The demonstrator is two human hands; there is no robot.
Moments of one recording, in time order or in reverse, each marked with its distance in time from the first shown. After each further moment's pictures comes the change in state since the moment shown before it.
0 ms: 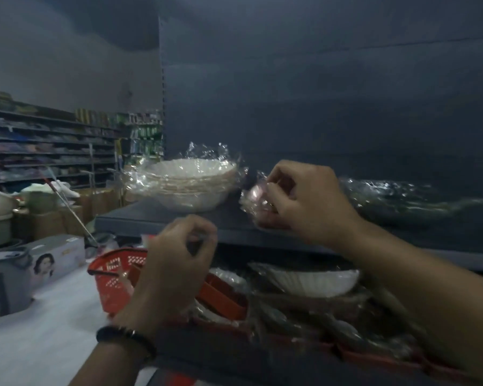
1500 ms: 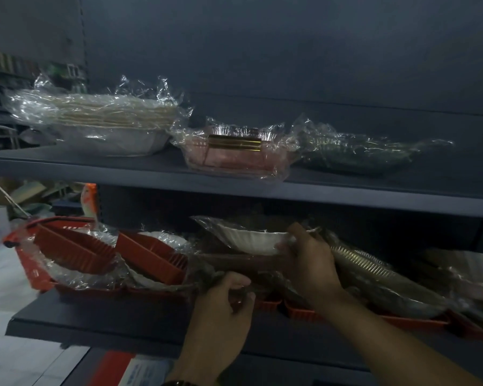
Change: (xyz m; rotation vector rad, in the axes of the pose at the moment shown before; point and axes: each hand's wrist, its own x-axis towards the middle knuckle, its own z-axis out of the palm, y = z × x) left_hand -0.136 -0.016 0.225 -0.326 -0.378 -0.468; right_hand -0.198 0.200 0.089 -0.147 -0.099 0.490
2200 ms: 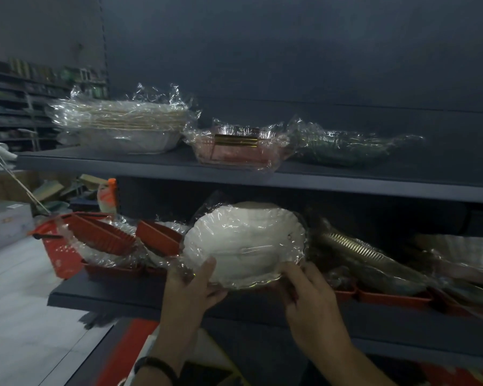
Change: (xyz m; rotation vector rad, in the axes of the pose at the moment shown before) left_hand -0.046 0.021 -0.045 -0.789 0.214 -0.259; right_hand -0.133 -0.031 -0.031 0.126 0.107 -0.186
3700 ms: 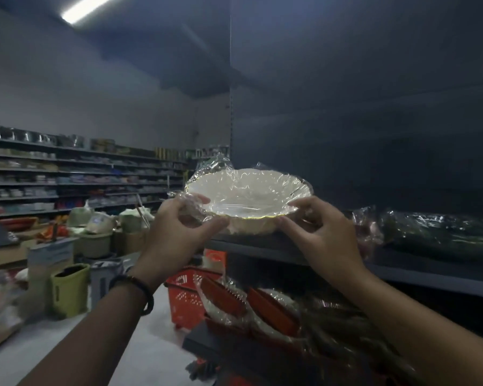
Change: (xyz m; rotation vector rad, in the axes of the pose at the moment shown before) left_hand -0.061 0.334 -0.087 0.842 0.153 0.805; right_hand 0.193 -0.243 -0.065 0.590 0.016 -0.170
